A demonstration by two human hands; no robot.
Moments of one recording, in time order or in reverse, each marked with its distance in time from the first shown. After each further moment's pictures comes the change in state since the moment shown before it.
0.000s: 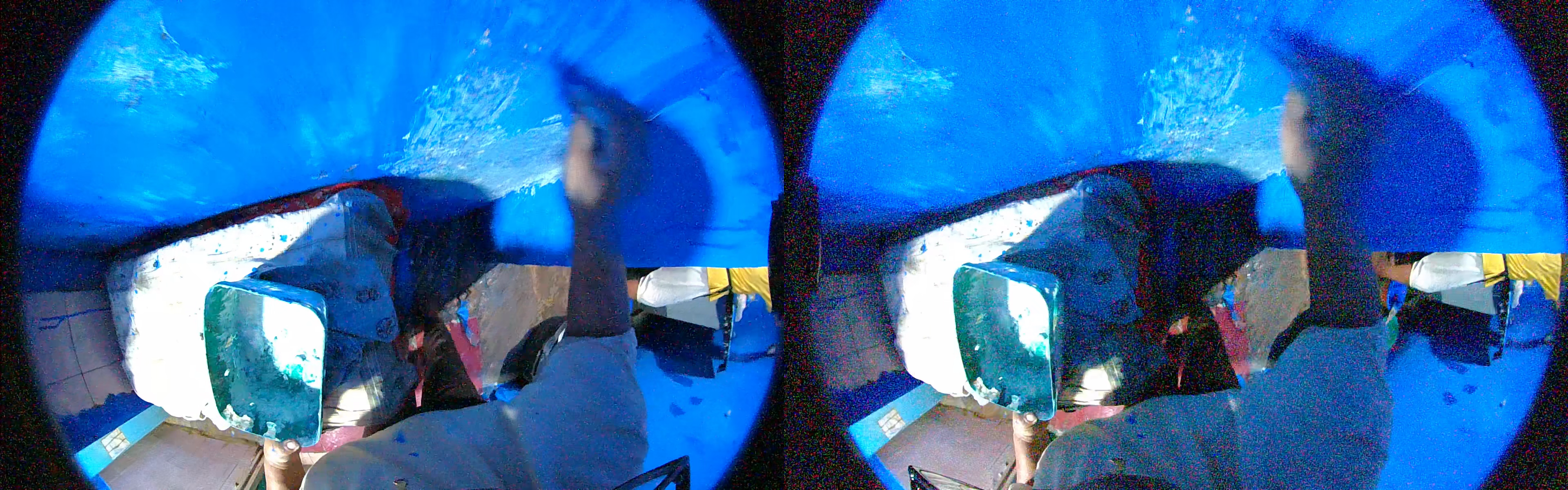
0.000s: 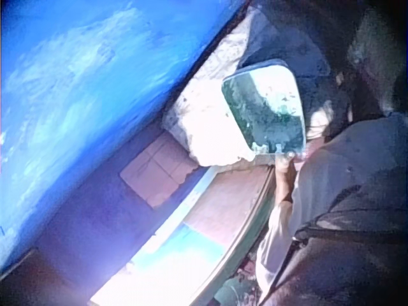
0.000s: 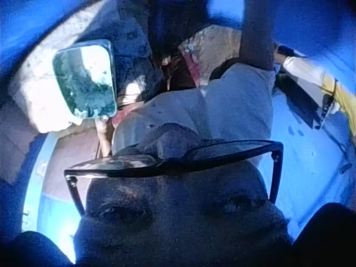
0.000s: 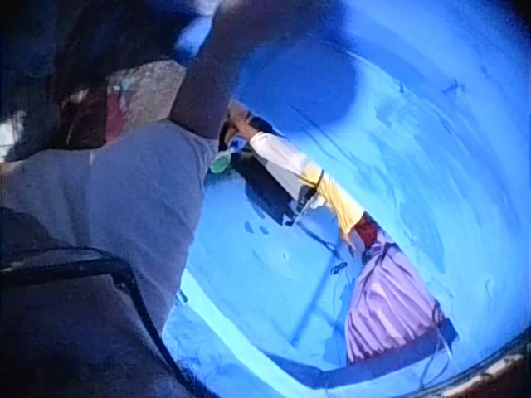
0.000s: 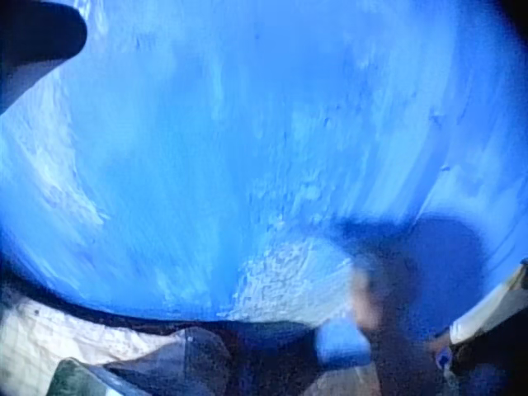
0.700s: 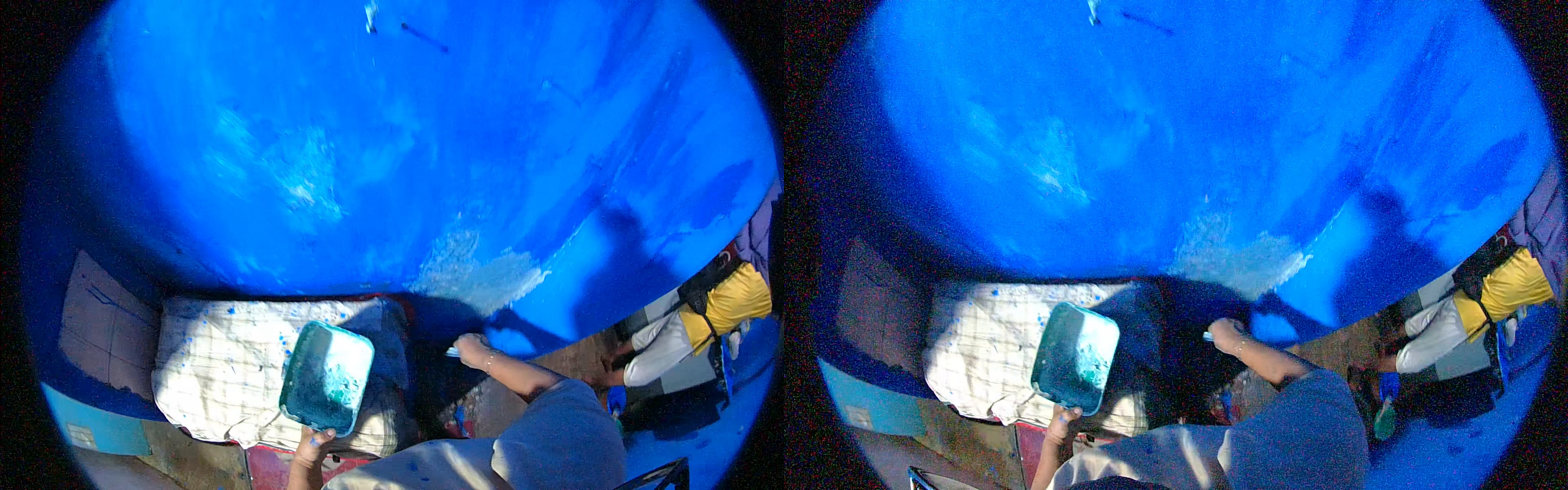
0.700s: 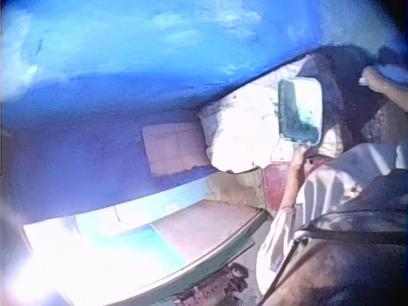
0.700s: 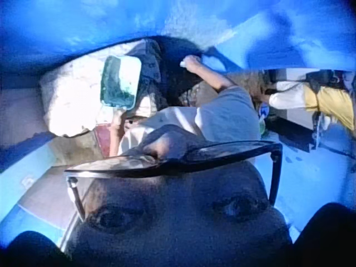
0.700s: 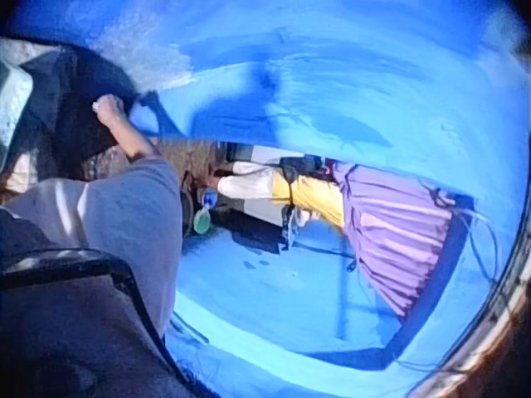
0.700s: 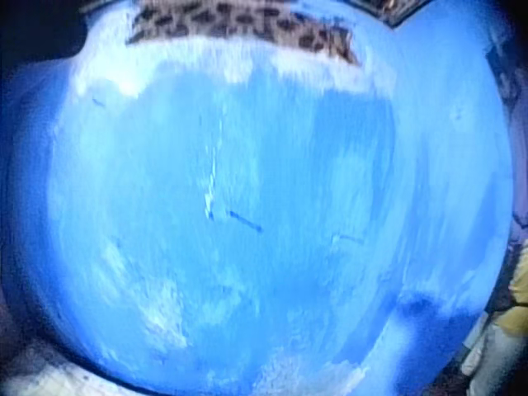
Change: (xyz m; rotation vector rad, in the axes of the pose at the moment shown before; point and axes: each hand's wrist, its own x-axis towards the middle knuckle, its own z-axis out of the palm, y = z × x) left_hand 0.014 0.064 0.066 -0.413 -0.227 0.167; right_hand -0.187 -0.051 0.017 -0.050 -1.422 -0.097
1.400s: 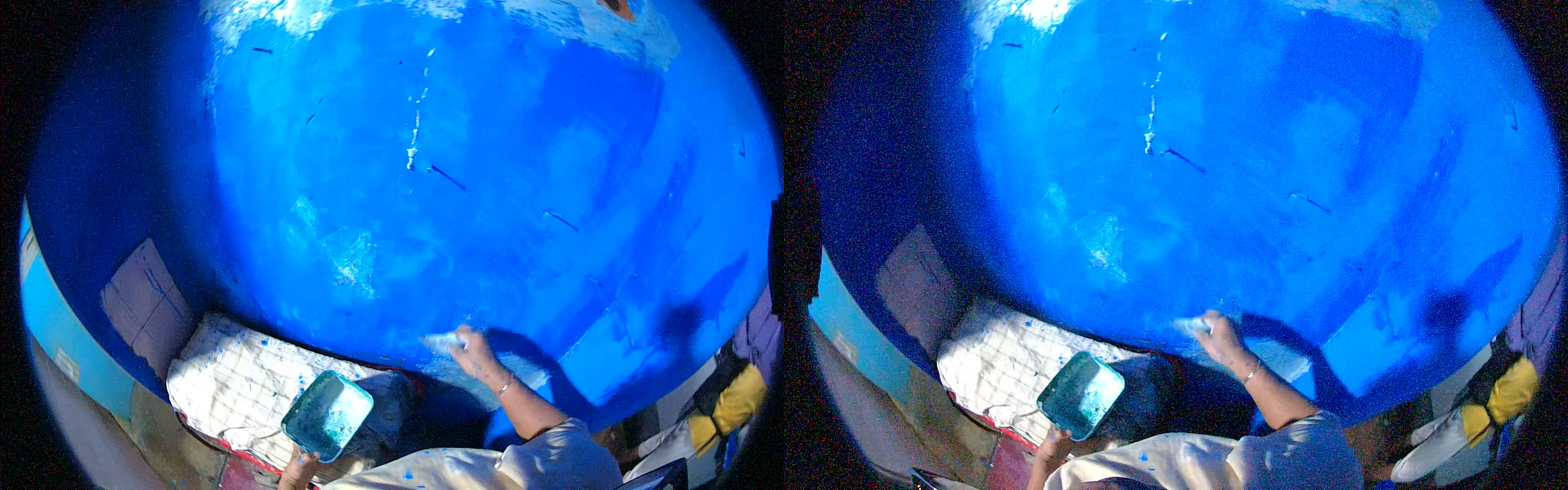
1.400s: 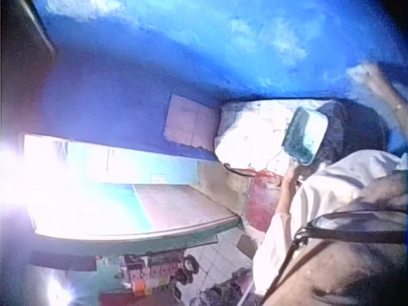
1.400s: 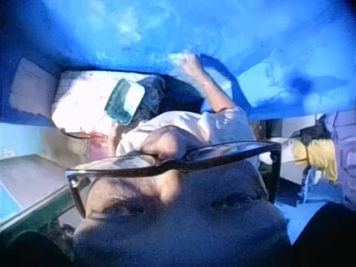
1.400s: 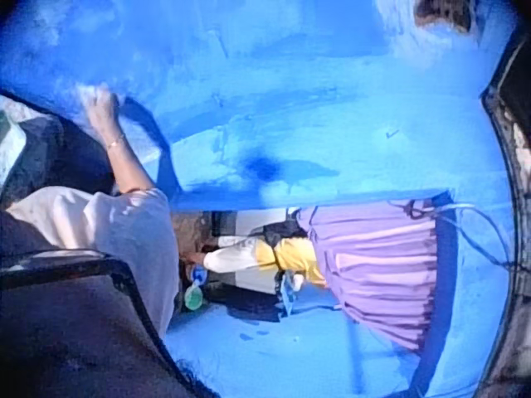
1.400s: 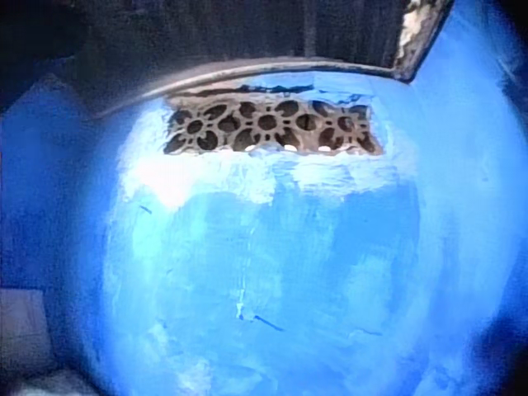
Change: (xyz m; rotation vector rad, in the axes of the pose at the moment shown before) left_hand 0.002 -0.002 0.033 -0.177 0.055 0.346; right_hand -0.005 -0.017 -0.275 0.729 0.665 -0.344
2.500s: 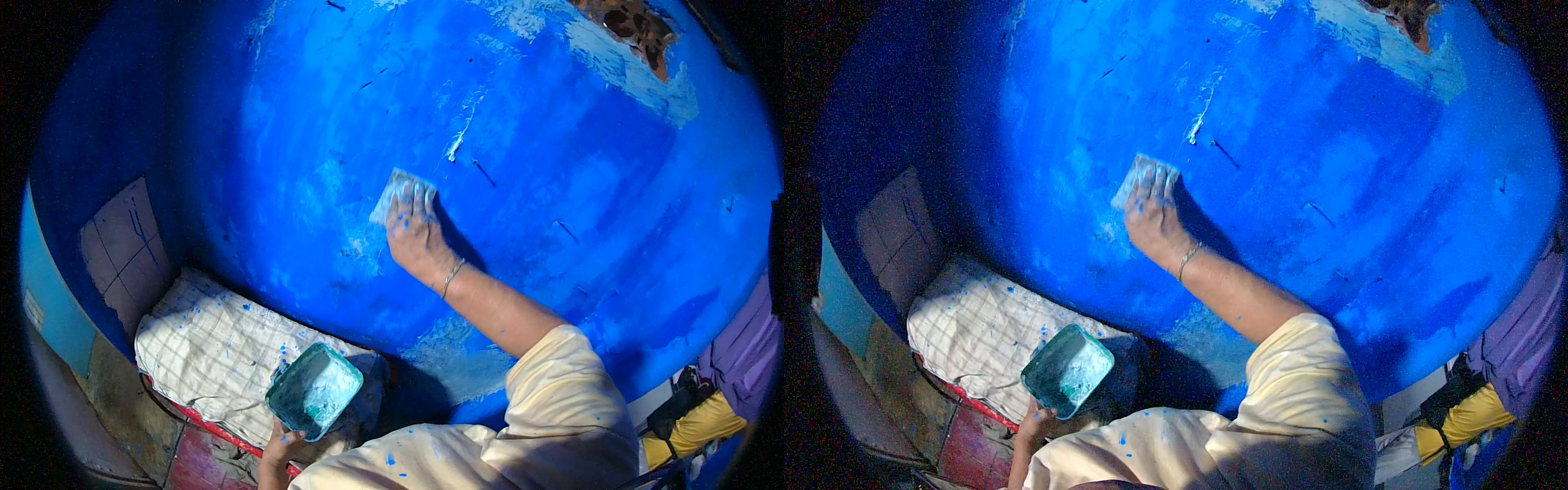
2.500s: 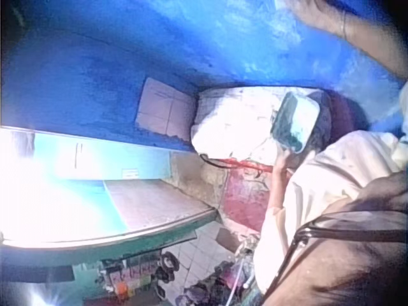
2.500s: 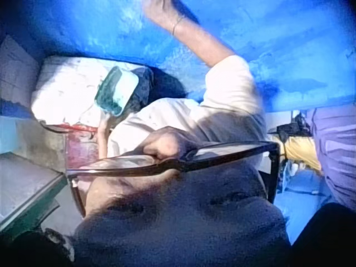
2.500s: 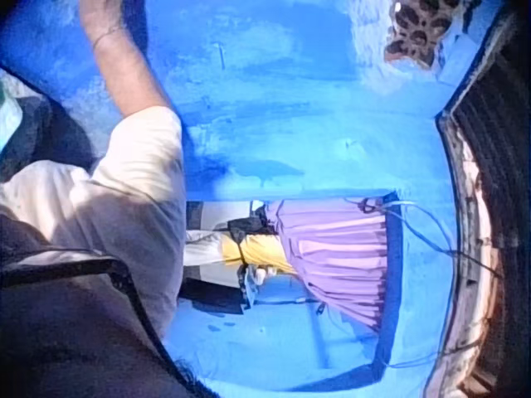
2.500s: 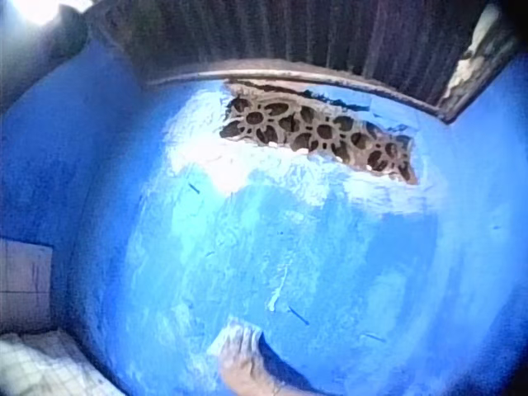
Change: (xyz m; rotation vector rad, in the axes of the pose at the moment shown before) left_hand 0.000 -0.020 -0.011 -0.102 -0.025 0.081; right_hand 0.158 -0.177 0.018 -1.336 0.370 -0.883
